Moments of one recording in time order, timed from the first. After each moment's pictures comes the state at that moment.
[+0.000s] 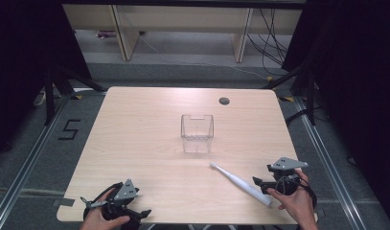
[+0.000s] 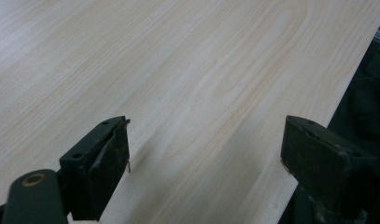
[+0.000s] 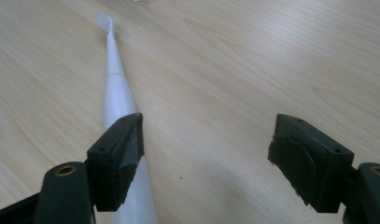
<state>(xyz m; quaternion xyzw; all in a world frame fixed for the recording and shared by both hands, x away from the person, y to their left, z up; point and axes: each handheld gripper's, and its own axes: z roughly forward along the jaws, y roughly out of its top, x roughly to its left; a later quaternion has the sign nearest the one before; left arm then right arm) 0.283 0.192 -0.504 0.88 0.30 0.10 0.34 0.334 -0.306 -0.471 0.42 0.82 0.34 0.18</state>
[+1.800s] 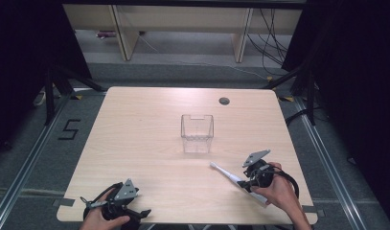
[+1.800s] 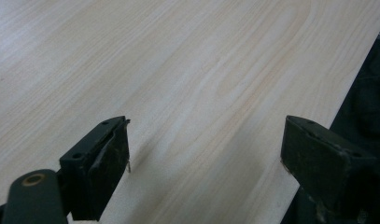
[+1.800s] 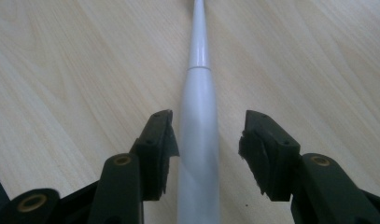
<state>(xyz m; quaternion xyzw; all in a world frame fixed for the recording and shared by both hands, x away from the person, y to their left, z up) 0.283 0.192 -0.504 0.89 0.30 0.10 0.34 0.359 -0.242 -0.460 0.31 0.92 0.22 0.09</state>
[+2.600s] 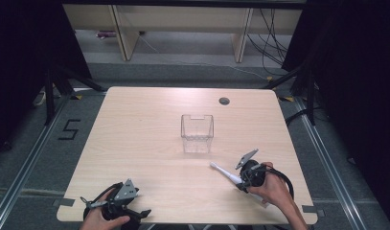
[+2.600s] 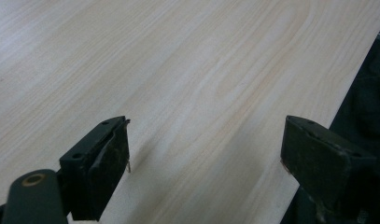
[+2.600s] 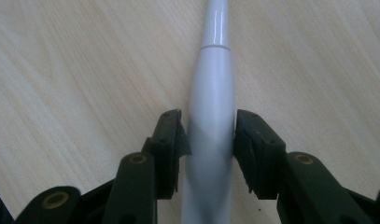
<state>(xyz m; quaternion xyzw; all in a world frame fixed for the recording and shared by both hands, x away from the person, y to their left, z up) 0.284 0.192 -0.503 0.89 0.29 0.10 0.33 0.366 -0.227 -0.471 0.31 0.94 0.15 0.06</state>
